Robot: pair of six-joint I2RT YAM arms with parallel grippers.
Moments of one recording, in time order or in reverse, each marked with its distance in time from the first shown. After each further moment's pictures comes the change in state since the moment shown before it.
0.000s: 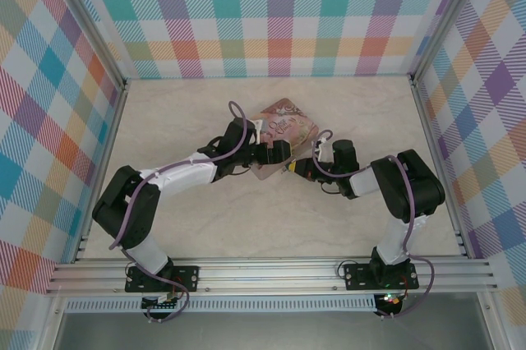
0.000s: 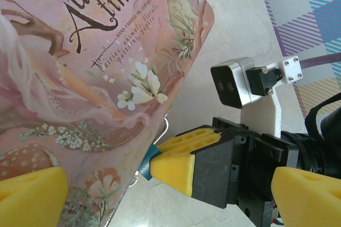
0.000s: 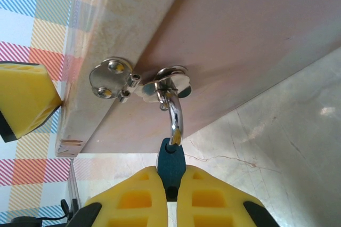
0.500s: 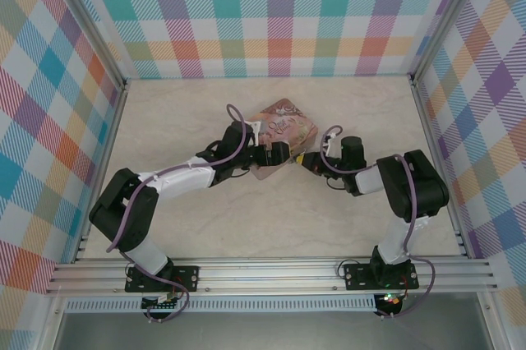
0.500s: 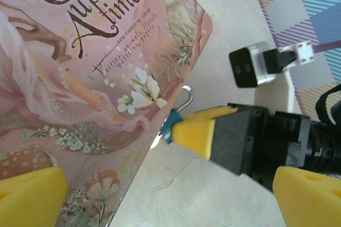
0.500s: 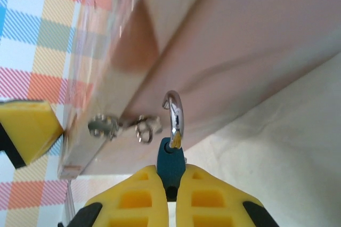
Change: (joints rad) left arm -0.005 -0.026 -0.056 0.067 -0.036 0.003; right arm -0.076 -0.013 0.008 0.010 0.011 -0.002
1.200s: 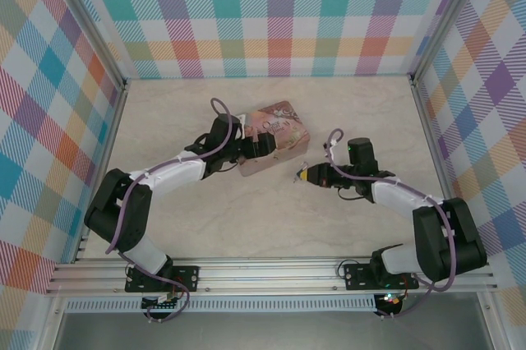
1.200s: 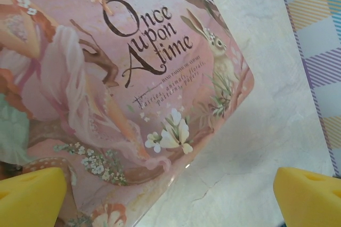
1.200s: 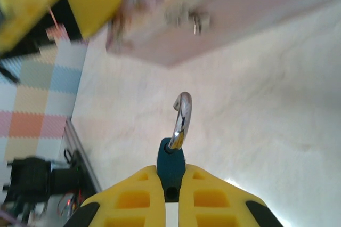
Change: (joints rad) left arm 0.113 -0.023 0.030 -0.098 0.000 0.001; right arm 0.051 -0.450 -0.024 -0.708 -0.088 -0.303
